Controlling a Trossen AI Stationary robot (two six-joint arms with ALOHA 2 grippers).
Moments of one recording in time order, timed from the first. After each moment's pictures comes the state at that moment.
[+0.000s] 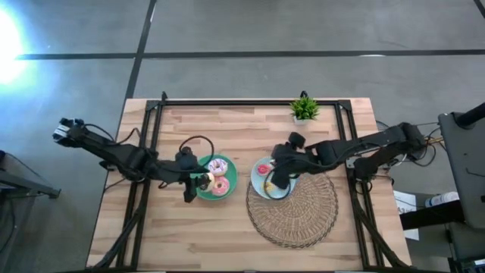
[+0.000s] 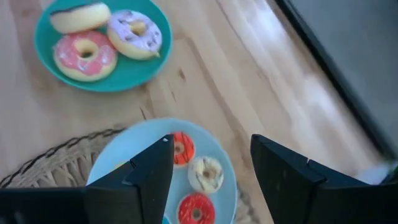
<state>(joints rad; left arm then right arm) -0.37 1.00 0.87 -0.49 -0.37 -0.57 0.21 1.48 1.27 -0.80 0.51 0.46</state>
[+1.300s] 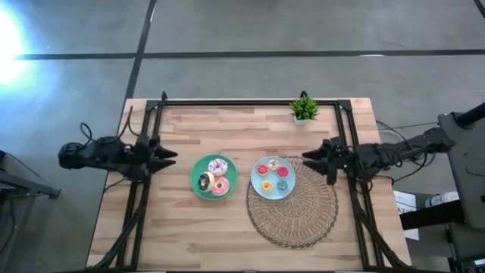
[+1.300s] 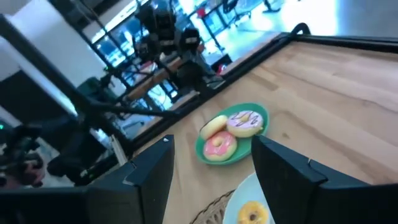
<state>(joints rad) -0.16 0.08 0.39 -0.44 -0.15 -0.52 0.28 0.49 0.36 0.01 0.38 0.68</state>
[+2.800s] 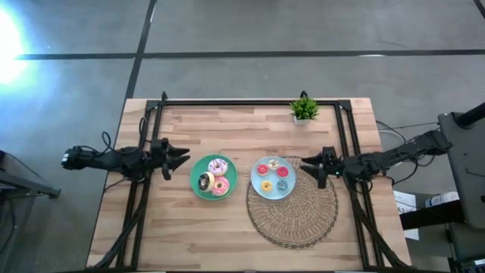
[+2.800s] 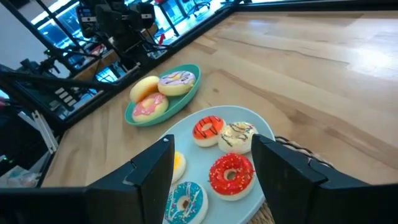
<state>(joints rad) -0.16 0.01 0.07 -0.13 -0.42 -0.50 0.28 0.40 0.01 0.12 0.50 0.70</state>
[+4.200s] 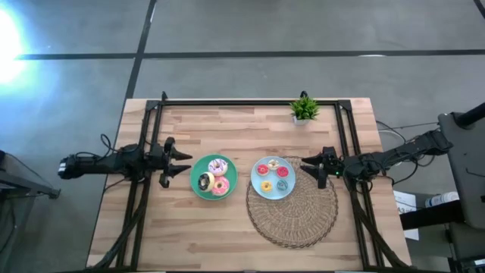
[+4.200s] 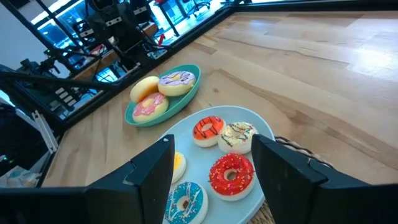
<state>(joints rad) 0.00 0.02 0.01 0.02 -0.01 -0.18 0.28 0.40 0.01 0.12 0.50 0.70</state>
